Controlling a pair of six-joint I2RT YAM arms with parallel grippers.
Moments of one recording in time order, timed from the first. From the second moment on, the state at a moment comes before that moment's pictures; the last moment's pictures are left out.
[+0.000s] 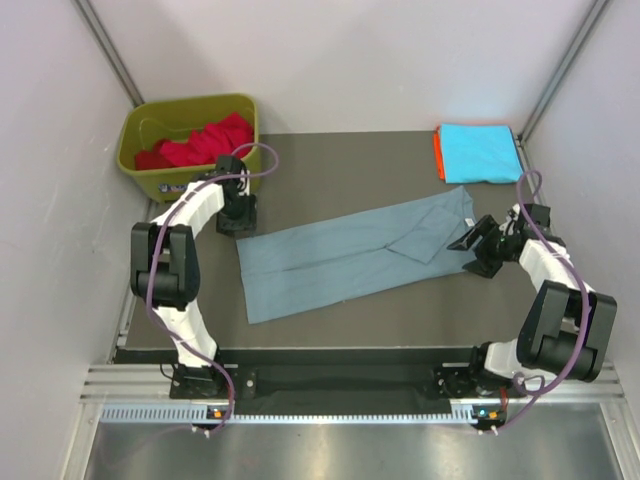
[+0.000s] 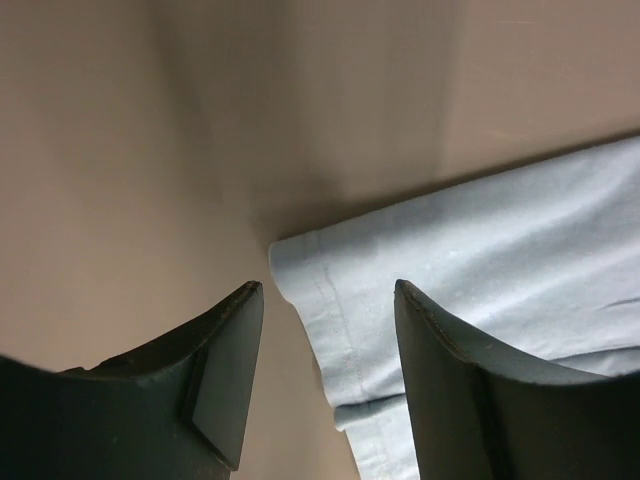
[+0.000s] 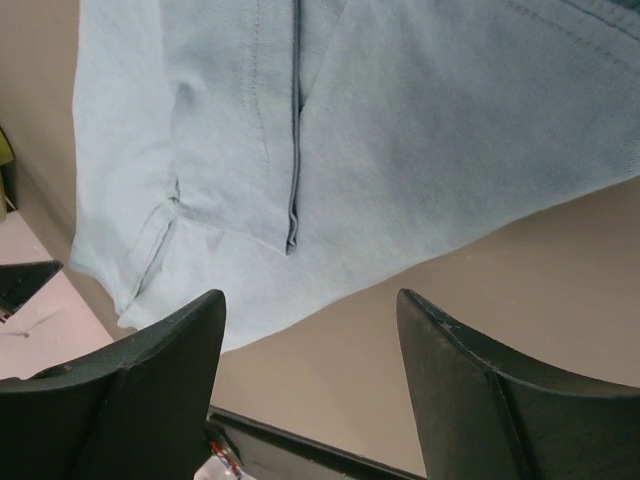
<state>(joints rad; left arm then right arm) -0.11 1.84 1.39 -0.76 -0.02 -0.12 -0.31 1.36 0.77 -0.49 -0.53 0.52</state>
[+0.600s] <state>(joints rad) -0.09 1.94 1.39 -0.75 -0.02 -0.11 -0.31 1.39 0.78 -0.49 -0.54 0.52</state>
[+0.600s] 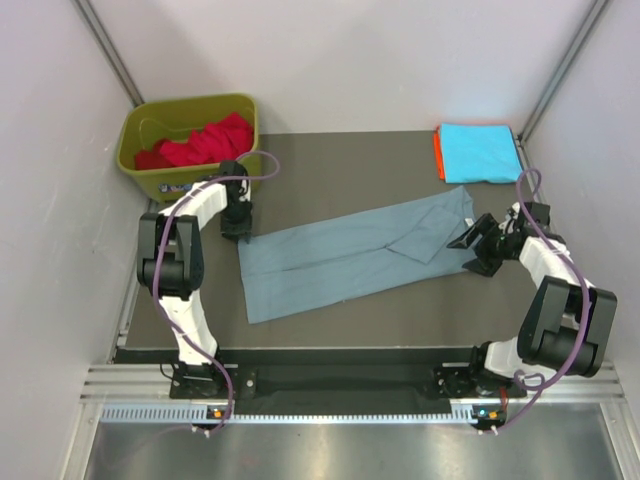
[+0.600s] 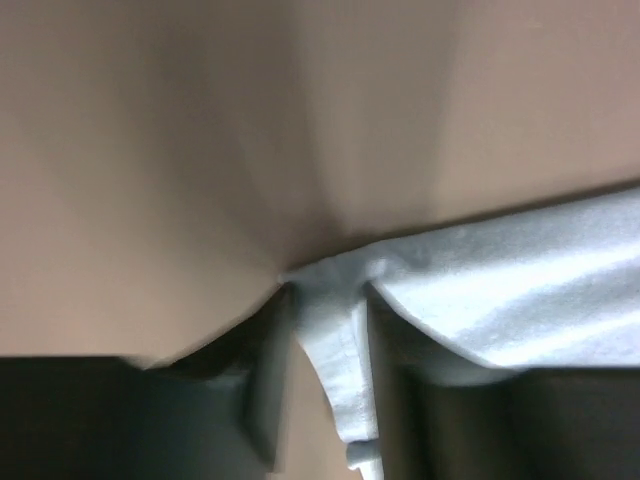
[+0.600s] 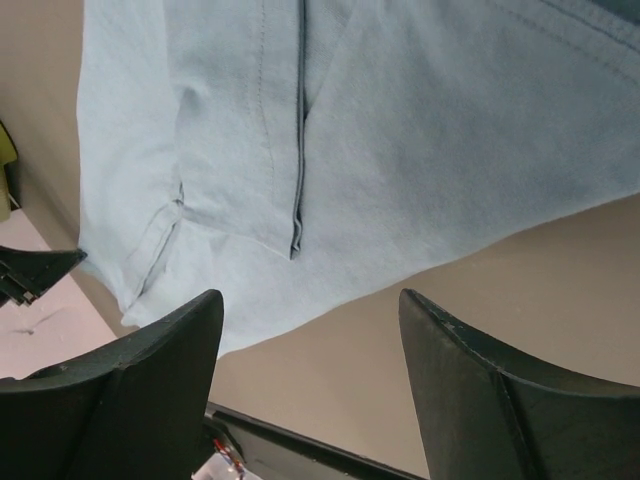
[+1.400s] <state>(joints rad) 0.14 1.81 1.18 -0.70 -0.25 -0.33 -0.31 1.44 0.81 -0.50 -0.44 0.53</state>
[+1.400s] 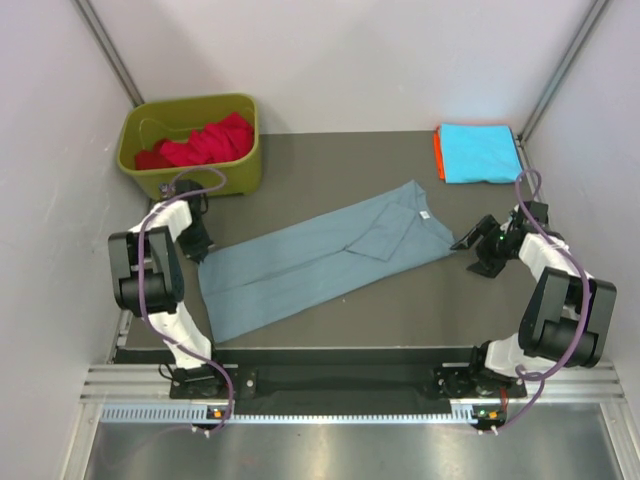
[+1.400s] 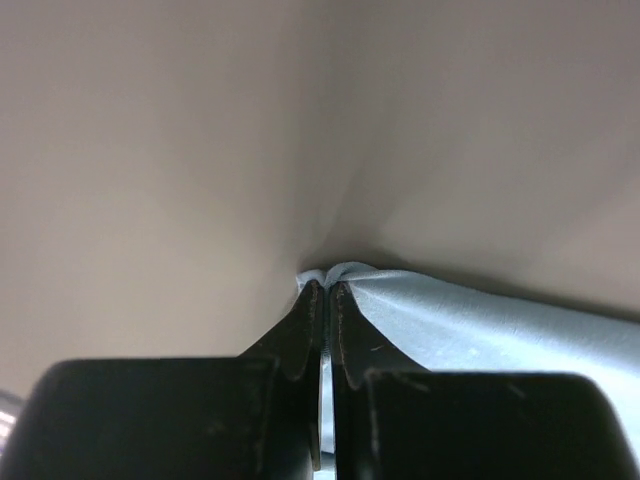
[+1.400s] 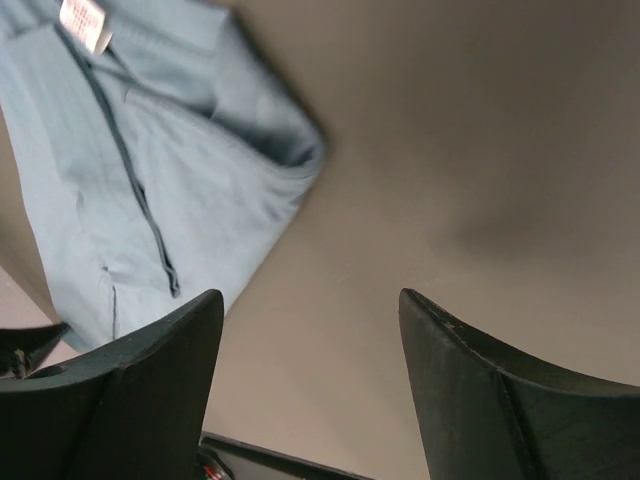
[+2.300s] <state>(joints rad) 0.24 1.51 1.06 -0.70 -0.04 -0.44 -0.16 1.60 0.75 -0.13 -0.42 0.66</state>
